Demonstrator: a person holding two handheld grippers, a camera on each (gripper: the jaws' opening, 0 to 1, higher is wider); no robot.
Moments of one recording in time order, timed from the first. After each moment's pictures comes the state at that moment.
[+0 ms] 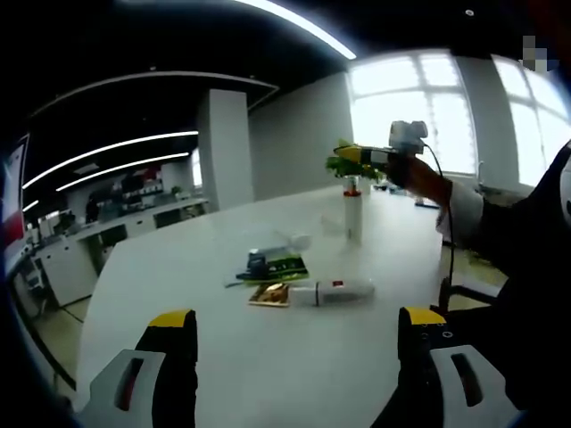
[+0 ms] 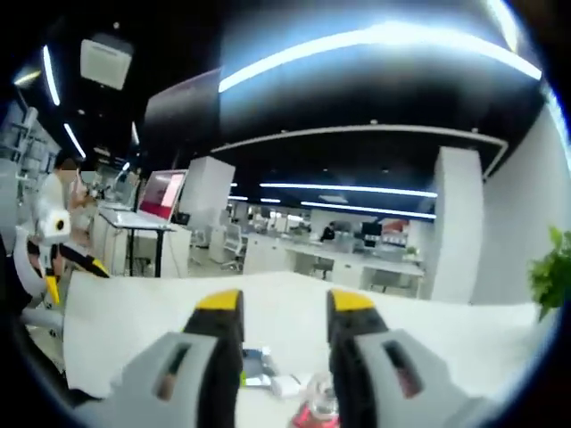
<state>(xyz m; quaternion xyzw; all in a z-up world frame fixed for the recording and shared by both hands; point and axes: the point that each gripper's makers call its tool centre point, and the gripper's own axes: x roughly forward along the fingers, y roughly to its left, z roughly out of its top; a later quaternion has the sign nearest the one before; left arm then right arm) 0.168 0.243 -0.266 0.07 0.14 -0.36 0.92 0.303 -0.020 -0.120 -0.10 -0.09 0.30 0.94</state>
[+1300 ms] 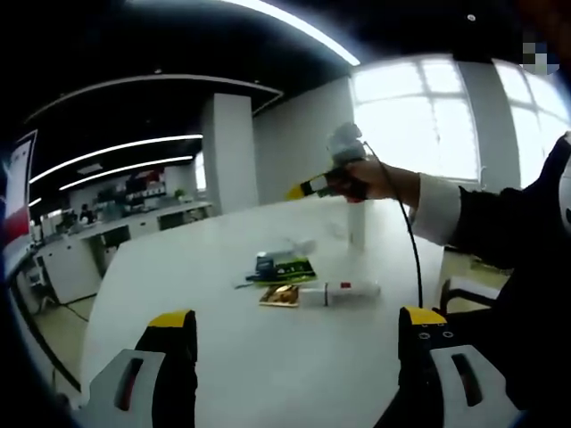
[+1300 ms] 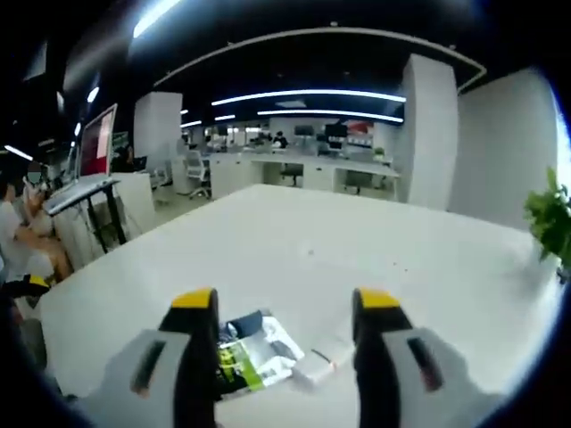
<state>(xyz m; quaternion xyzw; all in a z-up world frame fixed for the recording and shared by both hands) 0.170 0.259 -0.261 0.06 0.13 -0.36 0.92 0.402 0.025 -0.209 -0.08 0.17 0.19 0.96</state>
